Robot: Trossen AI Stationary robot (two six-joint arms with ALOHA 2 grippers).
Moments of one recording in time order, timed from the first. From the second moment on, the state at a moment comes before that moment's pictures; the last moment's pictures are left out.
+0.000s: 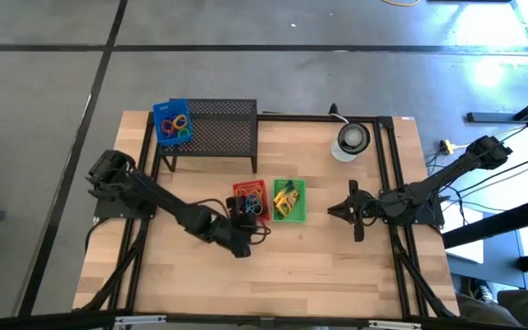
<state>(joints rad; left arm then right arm) -0.41 1.73 1.05 -0.29 -0.59 -0.38 0.52 0.68 0.02 0.40 0.47 0.30</state>
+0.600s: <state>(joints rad) -0.31 1.83 1.05 -0.28 -0.38 -0.41 0.52 0.68 0.02 0.40 0.62 0.35</state>
